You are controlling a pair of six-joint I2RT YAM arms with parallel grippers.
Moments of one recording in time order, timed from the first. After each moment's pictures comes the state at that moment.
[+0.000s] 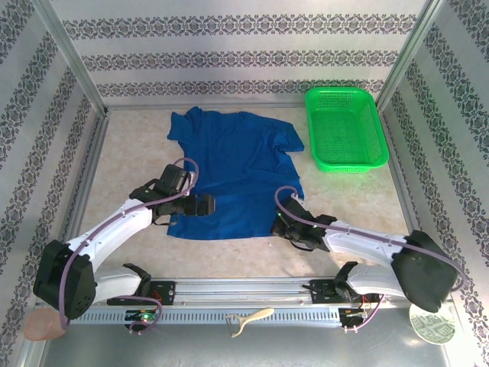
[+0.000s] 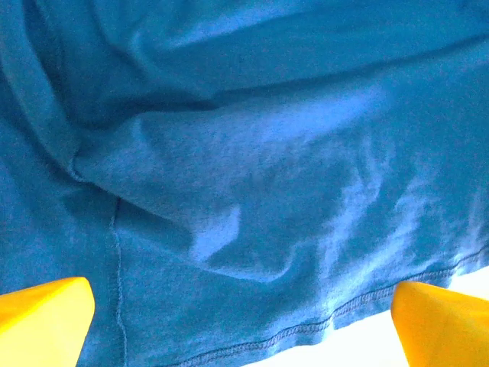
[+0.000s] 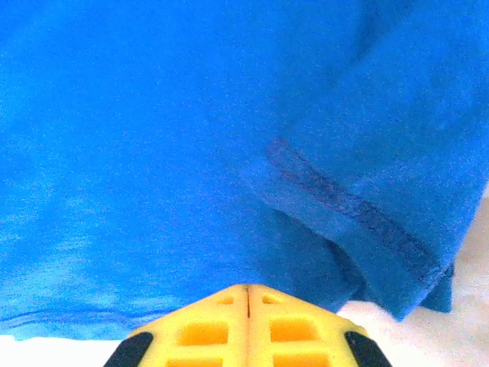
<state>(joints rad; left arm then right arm) -0.46 1.20 0.77 -0.60 0.12 -0.41 0.78 1.17 0.48 -0.26 0.06 1.05</state>
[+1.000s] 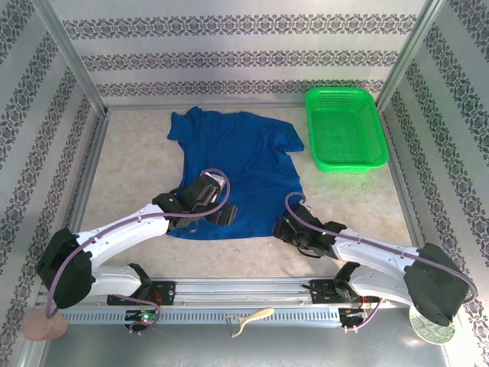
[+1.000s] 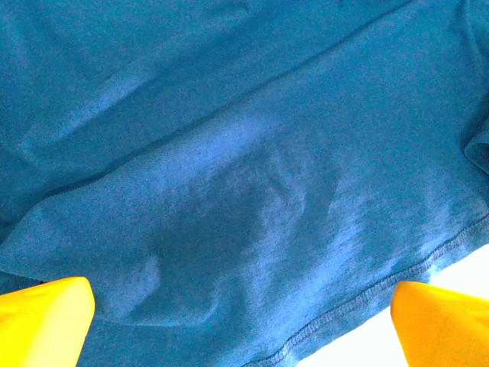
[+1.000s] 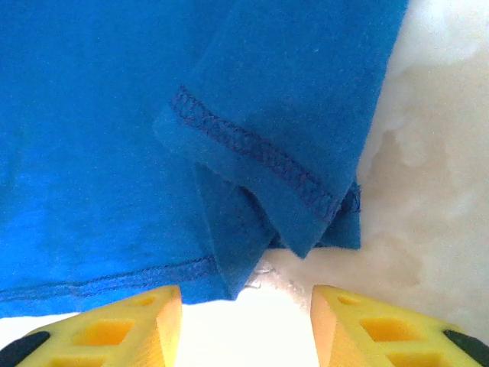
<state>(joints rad) -0.75 1.27 0.83 -0.50 -0.13 -0.38 0.78 1.10 0.39 -0.30 0.05 1.10</state>
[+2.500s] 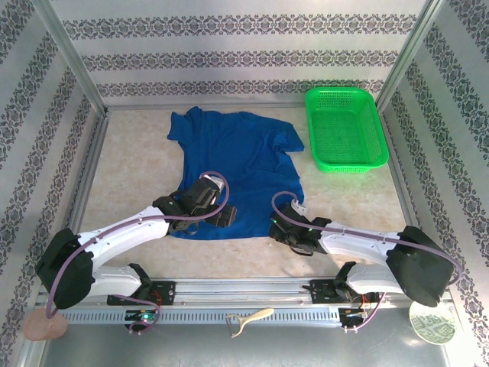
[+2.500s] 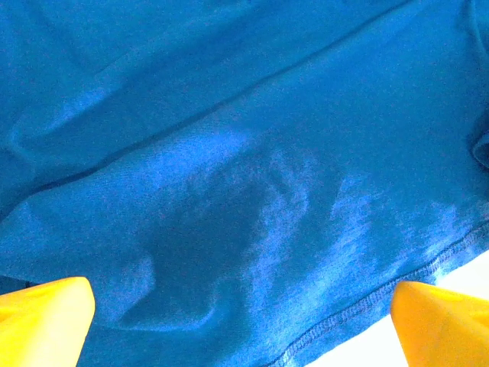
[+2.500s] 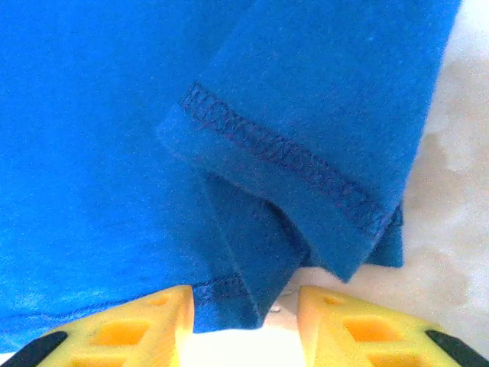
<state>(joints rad) -0.75 1.27 0.78 -0.44 -0.13 -0.39 0.86 1.26 0.47 -0.31 0.14 1.16</state>
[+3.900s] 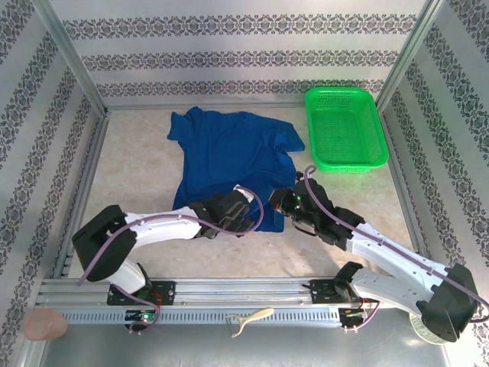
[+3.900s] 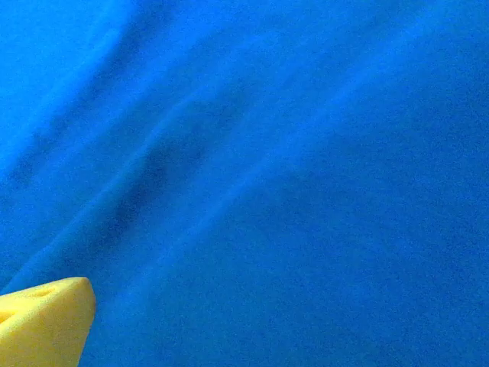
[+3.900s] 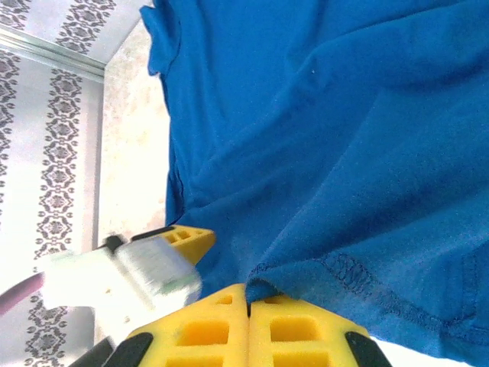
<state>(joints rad) -0.93 1.58 0.84 -0.25 -0.34 -0.16 0.73 0.94 0.63 -0.26 0.02 1.10</state>
